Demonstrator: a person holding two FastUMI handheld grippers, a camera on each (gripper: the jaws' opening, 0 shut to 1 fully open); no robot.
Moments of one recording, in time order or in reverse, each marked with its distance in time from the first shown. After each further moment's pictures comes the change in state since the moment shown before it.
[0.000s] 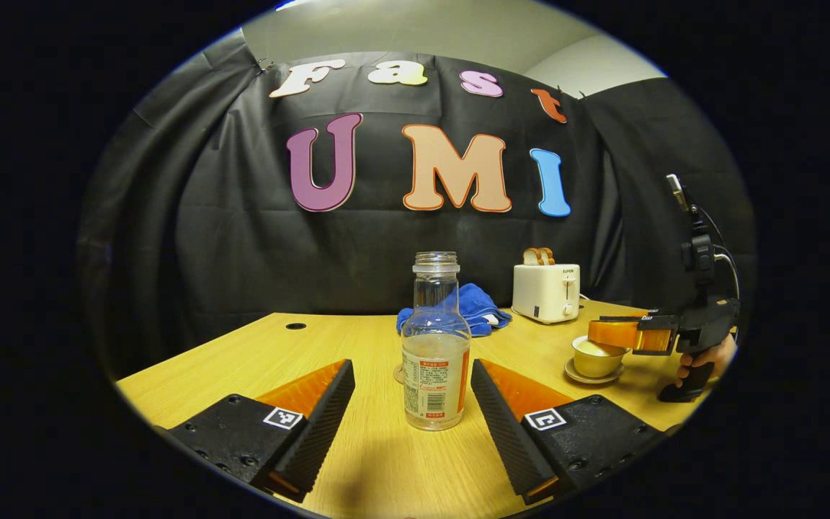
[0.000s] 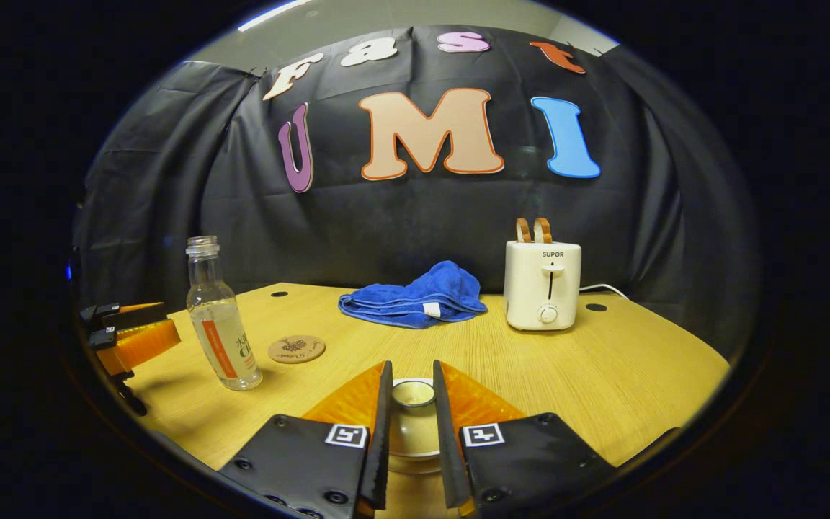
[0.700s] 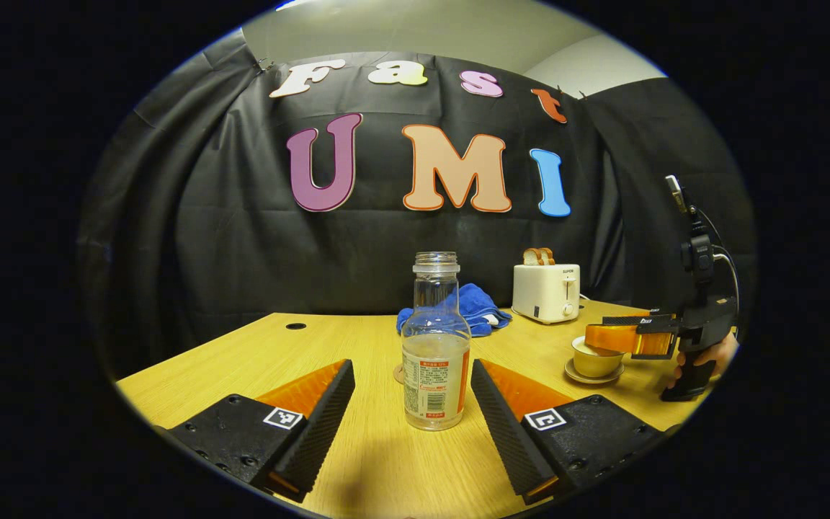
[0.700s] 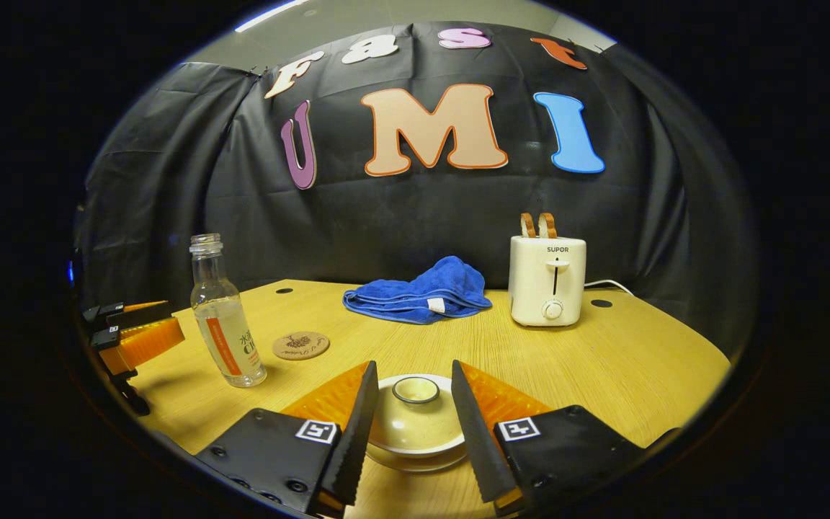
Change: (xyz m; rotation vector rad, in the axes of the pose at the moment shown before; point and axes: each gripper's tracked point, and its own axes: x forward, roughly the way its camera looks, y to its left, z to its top) left arm 0.000 0.000 0.000 -0.002 0.000 -0.001; right arm 0.000 0.002 -0.004 -0.002 0.031 0.021
